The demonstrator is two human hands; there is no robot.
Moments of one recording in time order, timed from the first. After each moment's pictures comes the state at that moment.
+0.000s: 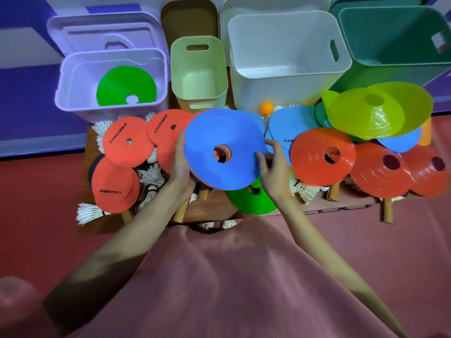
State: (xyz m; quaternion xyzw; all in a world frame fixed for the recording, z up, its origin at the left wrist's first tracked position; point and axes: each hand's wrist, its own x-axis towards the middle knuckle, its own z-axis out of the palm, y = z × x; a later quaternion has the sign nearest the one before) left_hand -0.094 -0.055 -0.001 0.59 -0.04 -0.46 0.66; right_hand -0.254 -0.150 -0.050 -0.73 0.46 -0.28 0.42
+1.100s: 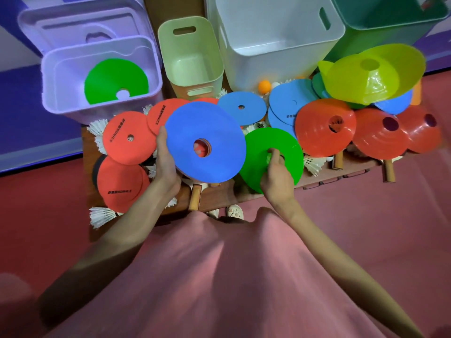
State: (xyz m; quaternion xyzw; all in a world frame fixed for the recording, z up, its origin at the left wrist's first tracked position) left_hand -0.035 -0.009 -0.026 0.61 -0.10 -0.47 0.63; right_hand -0.253 -0.079 -0.061 -0.77 0.59 -0.05 0.24
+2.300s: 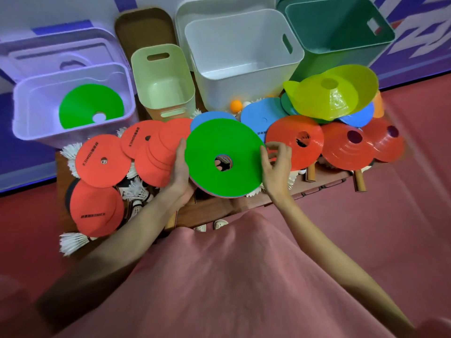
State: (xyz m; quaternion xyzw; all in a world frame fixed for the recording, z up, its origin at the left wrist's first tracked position) left_hand -0.106 -0.073 -0.020 0.55 -0.03 -0.60 0.58; right_hand -0.288 -0.142 -0.038 -0.64 0.58 -0.37 0.34
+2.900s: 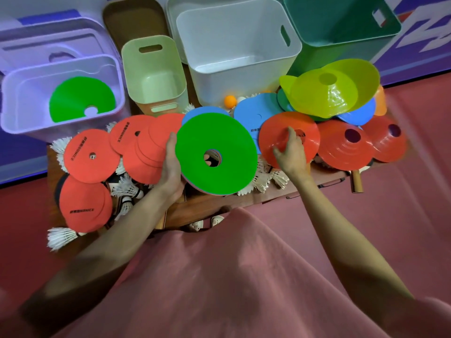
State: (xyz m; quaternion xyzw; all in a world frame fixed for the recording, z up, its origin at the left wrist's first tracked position) left_hand -0.117 -0.082 -0.028 0.59 -0.09 -0.55 0.58; right_hand -0.343 -0.223 -0.056 -0.71 0.64 -0.11 0.29
